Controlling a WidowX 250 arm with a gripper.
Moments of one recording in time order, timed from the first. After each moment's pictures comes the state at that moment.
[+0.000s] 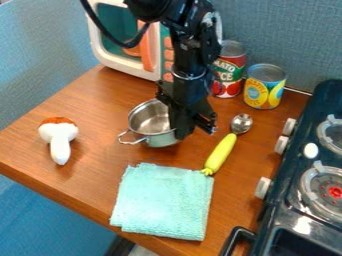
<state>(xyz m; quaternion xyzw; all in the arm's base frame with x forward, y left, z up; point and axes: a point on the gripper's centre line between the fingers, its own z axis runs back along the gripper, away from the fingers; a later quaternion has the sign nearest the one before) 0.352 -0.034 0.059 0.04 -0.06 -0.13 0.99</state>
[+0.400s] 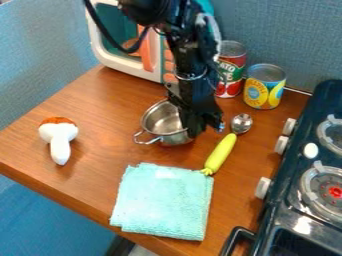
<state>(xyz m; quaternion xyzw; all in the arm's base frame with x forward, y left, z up) 0.374 -0.039 0.048 -0.02 -0.10 -0.14 0.99</state>
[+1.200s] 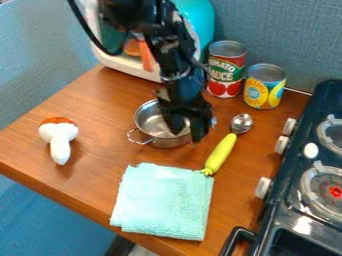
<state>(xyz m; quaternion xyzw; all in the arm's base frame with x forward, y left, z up) 0.373 -0.026 0.048 -0.09 -0.10 -0.09 0.99</state>
